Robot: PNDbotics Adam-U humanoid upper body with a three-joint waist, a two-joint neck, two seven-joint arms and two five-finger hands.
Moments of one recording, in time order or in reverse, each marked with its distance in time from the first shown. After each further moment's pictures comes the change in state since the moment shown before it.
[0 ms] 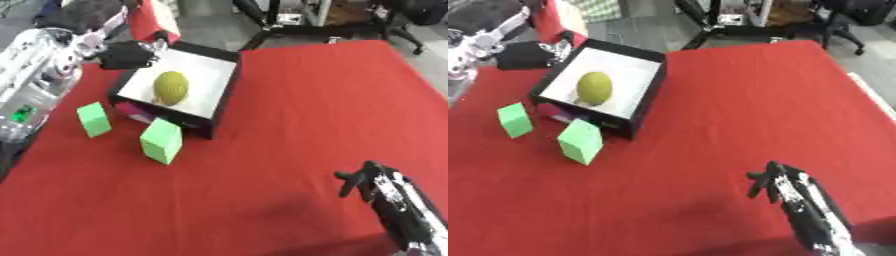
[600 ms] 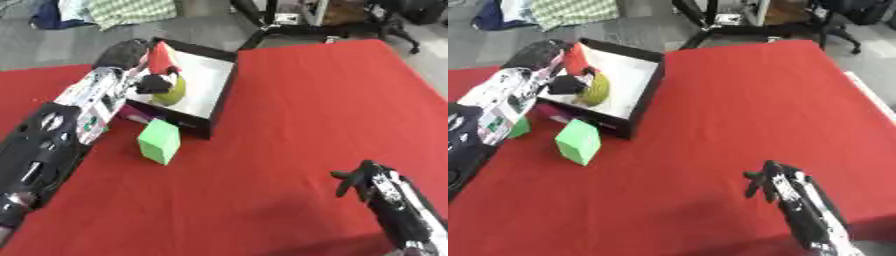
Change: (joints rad) left arm -0.029 -0.152 -0.006 0.354 -0.028 -0.073 0.181; right arm -0.004 0.000 0.007 0.000 -0.001 0.006 0.009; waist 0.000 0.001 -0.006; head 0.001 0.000
